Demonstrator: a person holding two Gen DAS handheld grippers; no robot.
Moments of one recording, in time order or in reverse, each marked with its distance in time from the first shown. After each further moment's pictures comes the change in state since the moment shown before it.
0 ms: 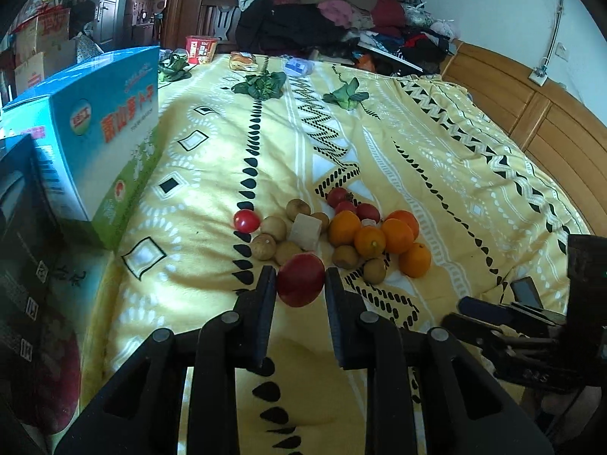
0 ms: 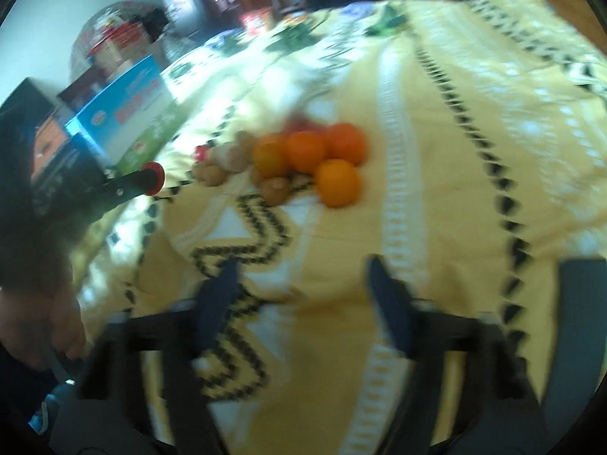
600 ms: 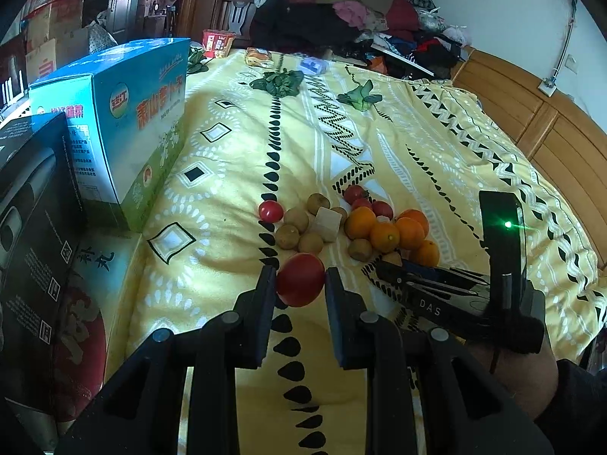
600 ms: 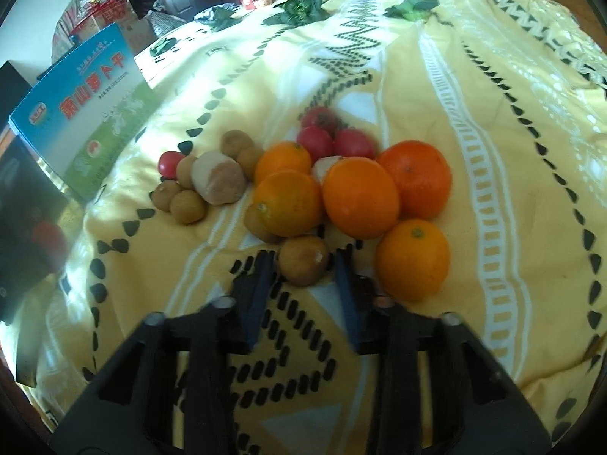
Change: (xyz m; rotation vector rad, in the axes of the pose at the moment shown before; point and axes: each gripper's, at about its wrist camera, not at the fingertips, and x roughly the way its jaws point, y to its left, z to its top) left arm -0.014 0.016 -0.006 -0.035 0.010 0.020; right arm 0.078 0.028 0.033 -0.028 0.048 -0.106
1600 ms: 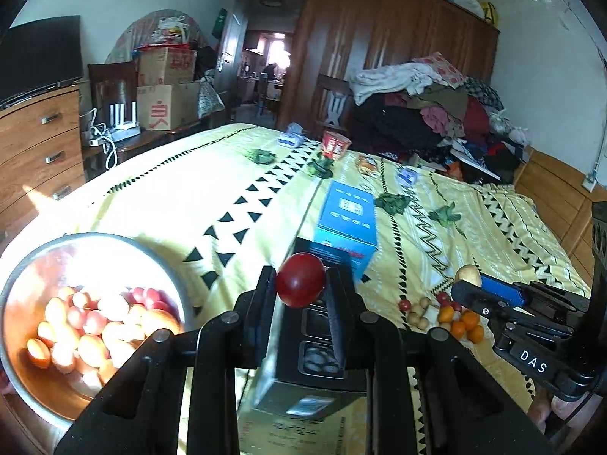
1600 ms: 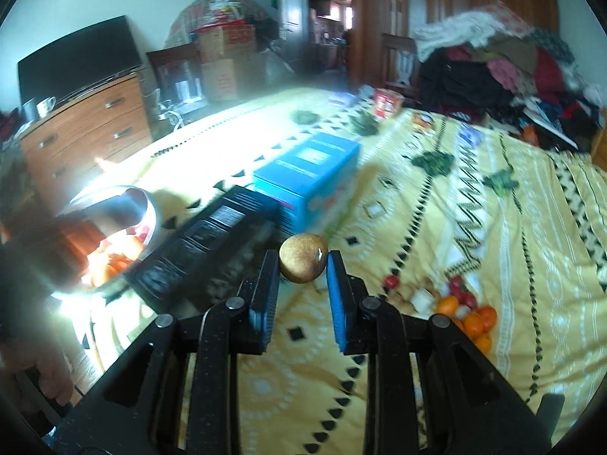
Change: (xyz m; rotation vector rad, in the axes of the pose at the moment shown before) left arm -0.233 0.141 0.013 -0.178 -0.334 0.279; right arm -0.163 0.240 0.021 -0.382 -0.267 0.117
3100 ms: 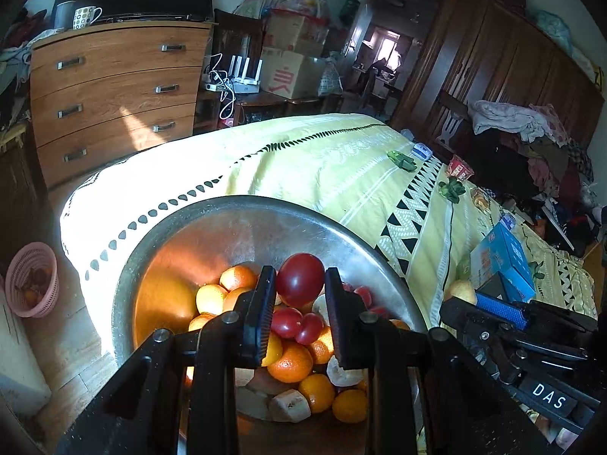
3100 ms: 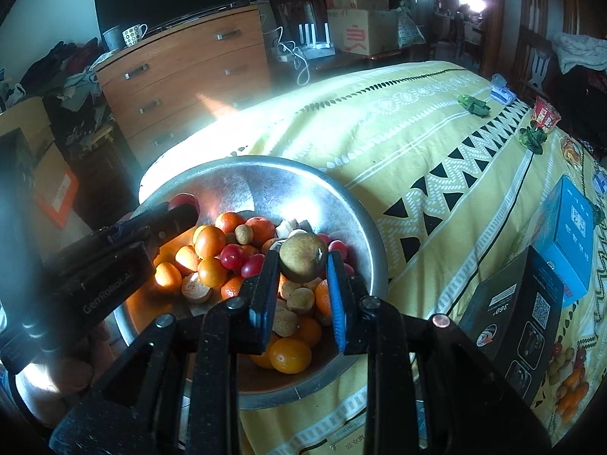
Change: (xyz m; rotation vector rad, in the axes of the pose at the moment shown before) left arm -0.006 0.226 -0.013 -0.298 0.054 0.257; right arm 0.103 0.221 0.044 -0.188 0.202 0.331
